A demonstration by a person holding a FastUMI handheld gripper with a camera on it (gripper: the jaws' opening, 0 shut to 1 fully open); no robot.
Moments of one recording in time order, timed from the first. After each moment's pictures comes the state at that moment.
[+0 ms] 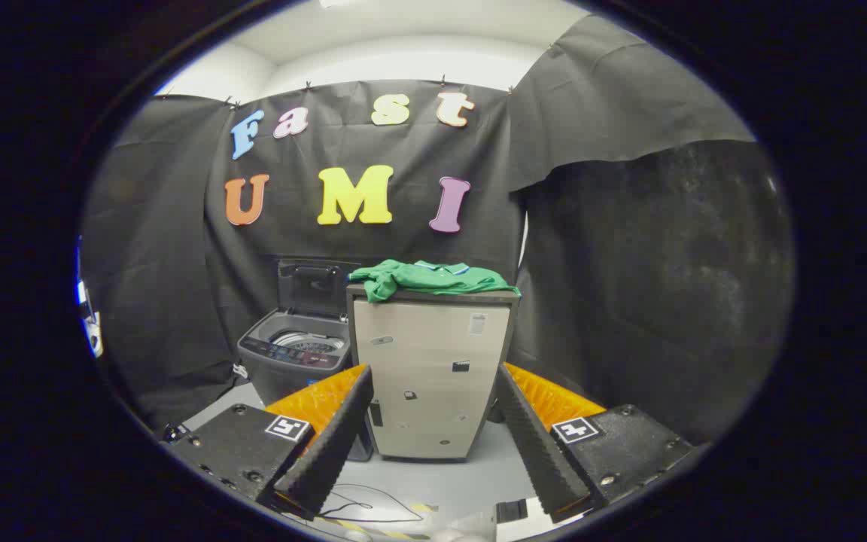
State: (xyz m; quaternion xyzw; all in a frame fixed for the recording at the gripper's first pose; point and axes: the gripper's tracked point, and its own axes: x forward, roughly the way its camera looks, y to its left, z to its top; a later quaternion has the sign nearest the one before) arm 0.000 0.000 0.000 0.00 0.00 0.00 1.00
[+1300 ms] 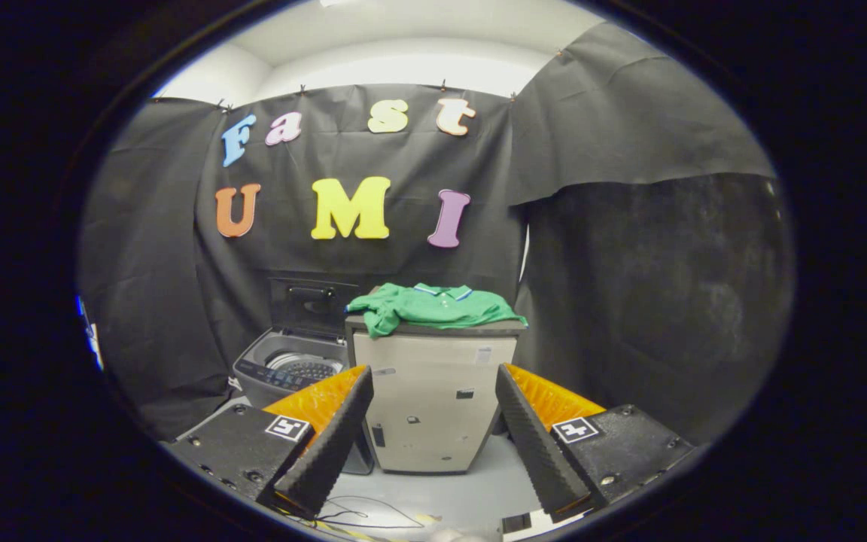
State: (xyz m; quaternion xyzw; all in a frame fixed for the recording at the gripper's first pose) arm 0.041 0.022 0.074 -0.01 -0.01 -0.01 1.00
